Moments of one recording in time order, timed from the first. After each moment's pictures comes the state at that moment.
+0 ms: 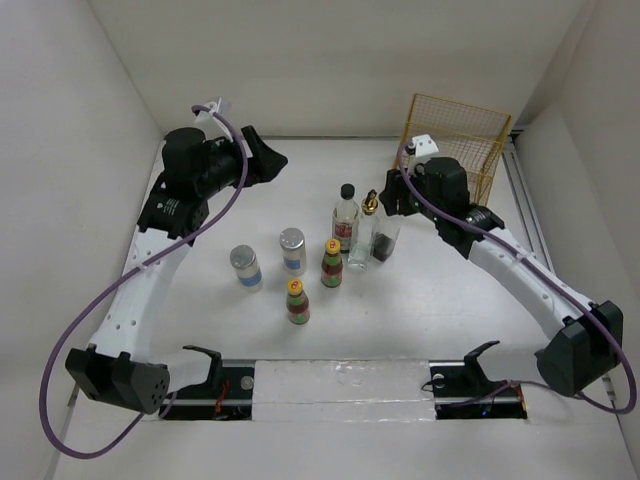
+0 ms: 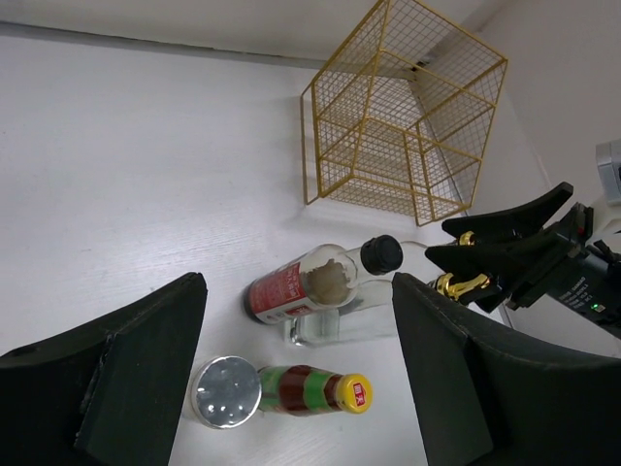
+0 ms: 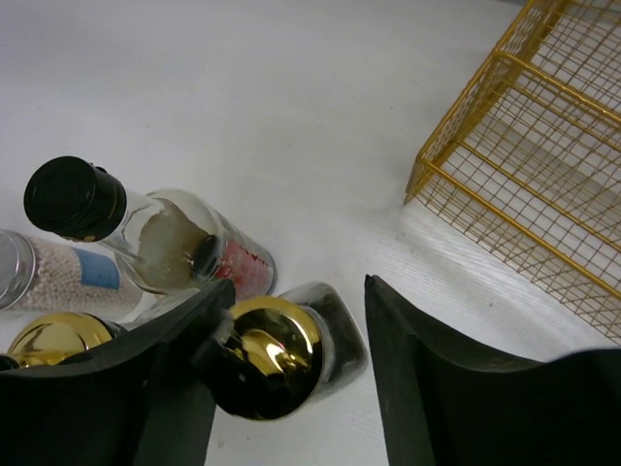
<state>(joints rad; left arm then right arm) -0.25 1.20 1.37 -0.42 0.32 -0.50 0.47 1.29 1.13 -0.25 0.02 0.15</state>
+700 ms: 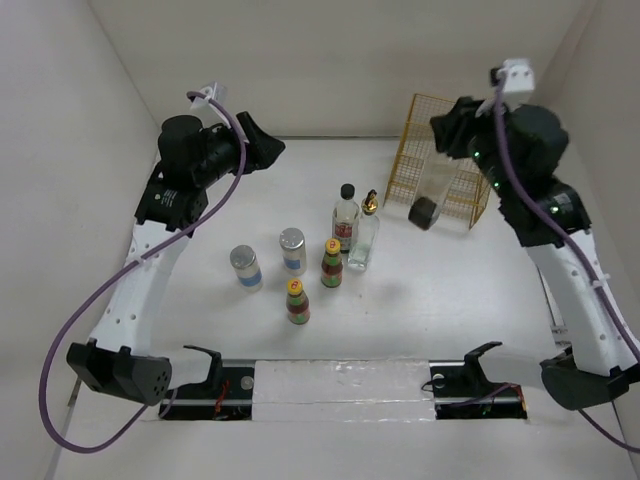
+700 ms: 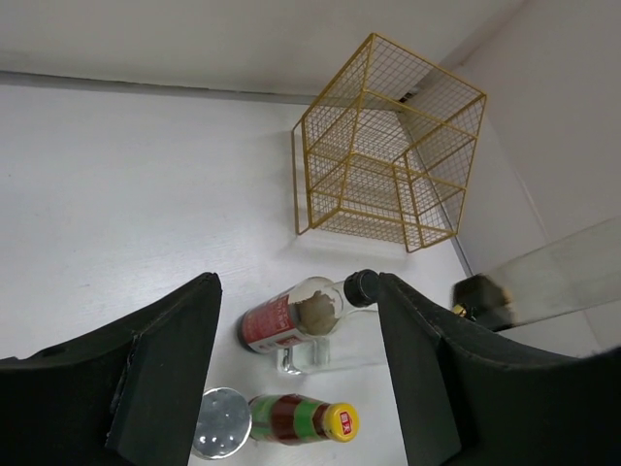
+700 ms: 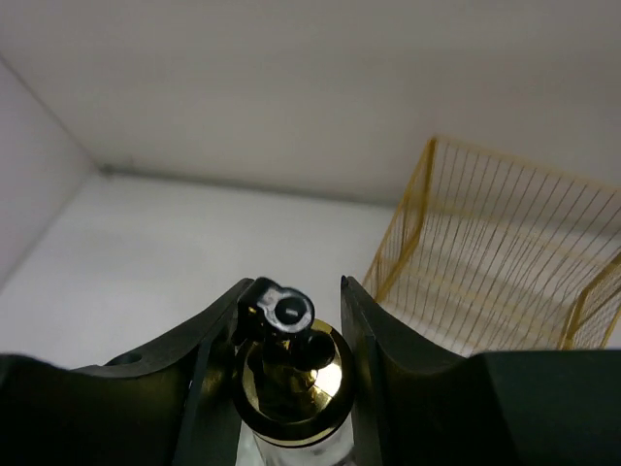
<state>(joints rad) -0.25 1.25 1.46 -0.41 0.30 -0.51 0.43 1.21 1.60 -0.49 0.17 0.15</state>
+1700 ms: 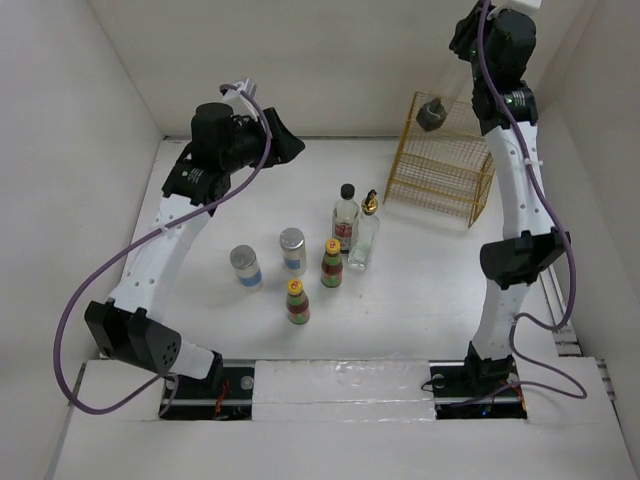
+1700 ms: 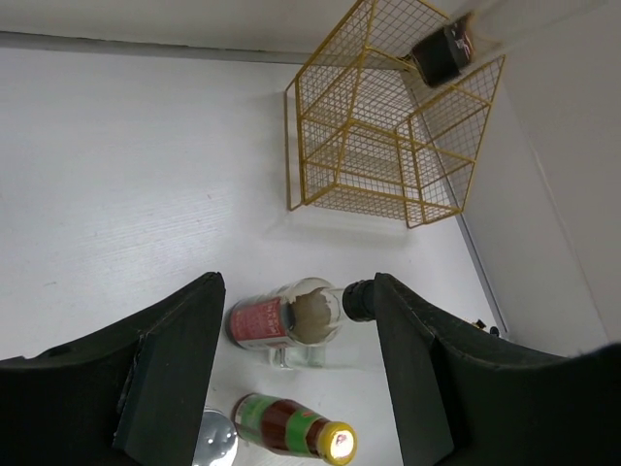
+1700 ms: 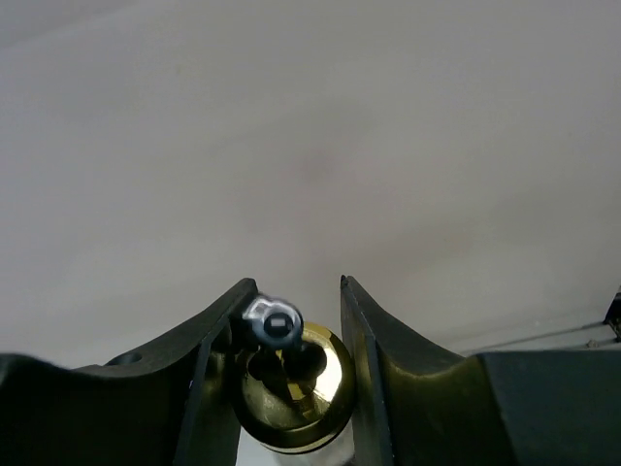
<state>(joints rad) -0.33 1.41 1.55 -0.44 0.30 -0.51 0.14 2.02 2.49 -0.35 0.24 0.24</state>
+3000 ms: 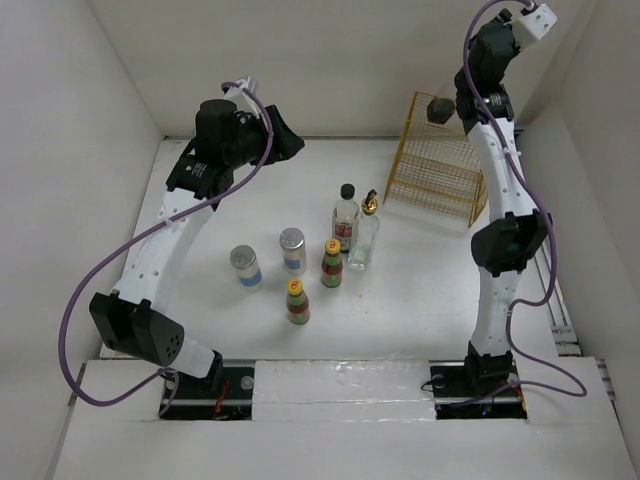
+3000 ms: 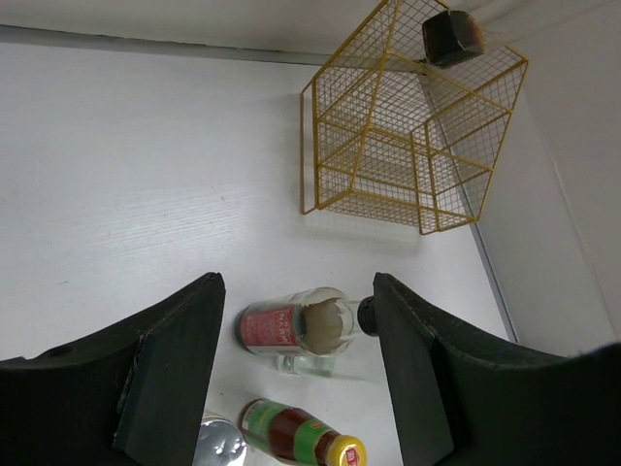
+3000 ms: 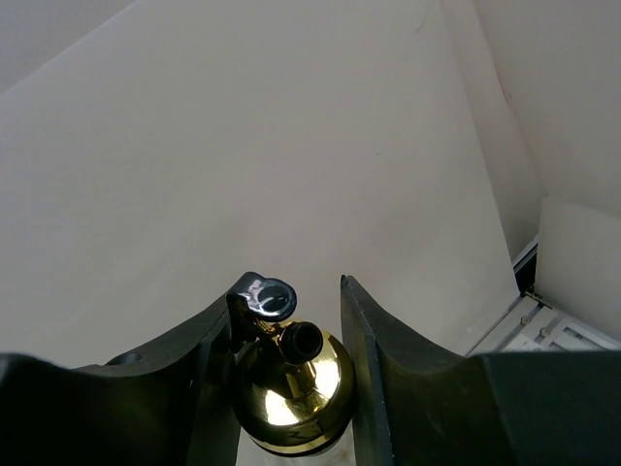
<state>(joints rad) -0.33 1.46 1.59 -0.45 0.27 -0.51 0.13 2.17 2.51 -0.09 0.75 0.35</state>
